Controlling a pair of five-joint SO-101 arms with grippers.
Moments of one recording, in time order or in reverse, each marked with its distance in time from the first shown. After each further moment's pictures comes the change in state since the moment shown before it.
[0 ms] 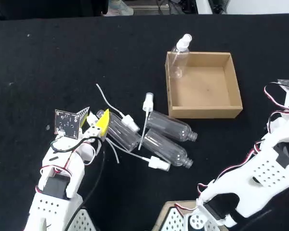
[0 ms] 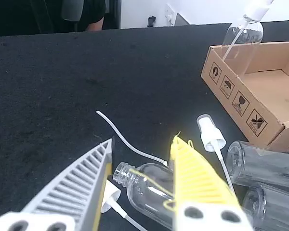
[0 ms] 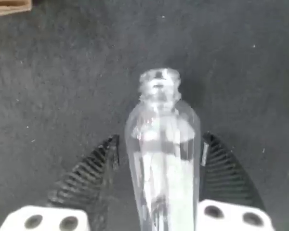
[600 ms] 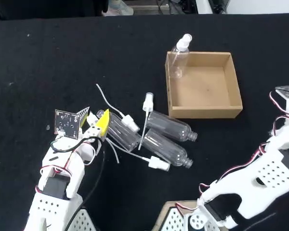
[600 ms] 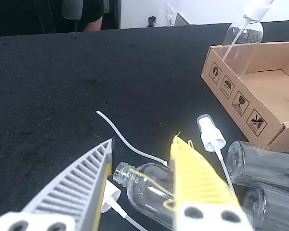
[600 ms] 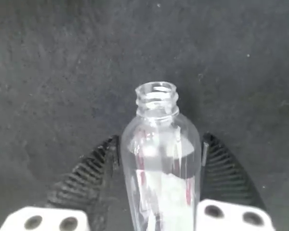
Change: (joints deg) left arm 0.0 0.0 0.0 0.0 0.0; right arm 3.5 2.3 0.0 -3.3 13.9
